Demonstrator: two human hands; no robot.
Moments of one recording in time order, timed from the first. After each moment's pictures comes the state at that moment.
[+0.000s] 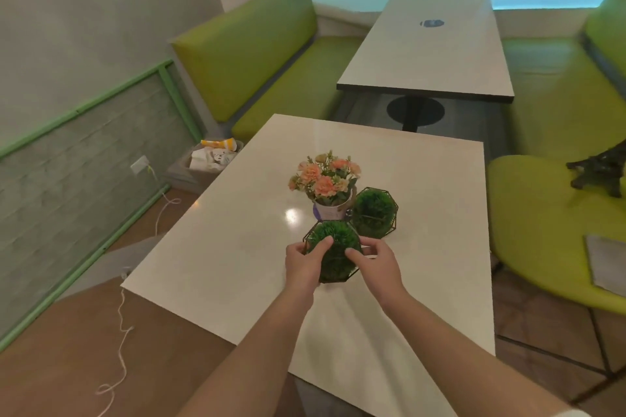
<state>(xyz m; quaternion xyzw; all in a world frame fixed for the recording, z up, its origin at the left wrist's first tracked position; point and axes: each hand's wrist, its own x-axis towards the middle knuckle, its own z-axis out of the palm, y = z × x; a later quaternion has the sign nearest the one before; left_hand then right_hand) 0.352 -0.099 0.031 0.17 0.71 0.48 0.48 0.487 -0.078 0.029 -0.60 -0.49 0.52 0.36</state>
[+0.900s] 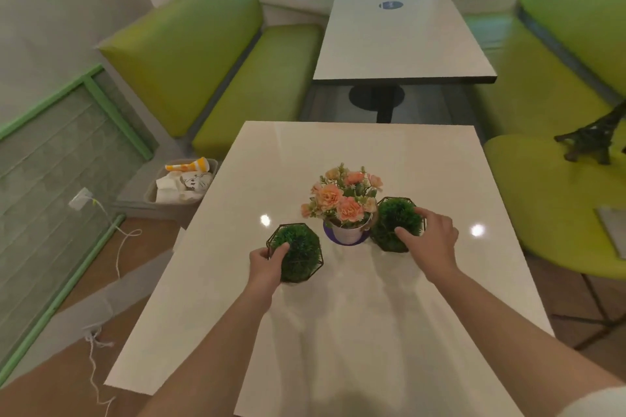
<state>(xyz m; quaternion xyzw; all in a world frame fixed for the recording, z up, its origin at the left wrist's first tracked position) 0.177 -0.009 -0.014 0.23 0.74 0.39 0.49 0.467 0.011 0.026 -0.76 -0.48 0.29 0.32</state>
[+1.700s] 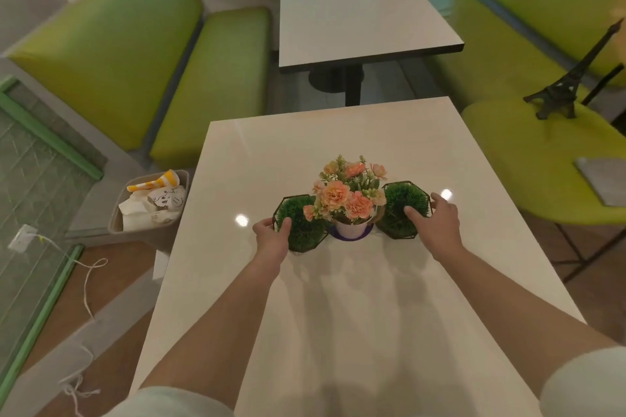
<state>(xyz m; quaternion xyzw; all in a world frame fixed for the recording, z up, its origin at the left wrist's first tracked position) 0.159 0.090 -0.035 0.30 0.71 0.37 0.52 0.454 0.036 -0.005 -0.81 -0.37 0.29 0.34</state>
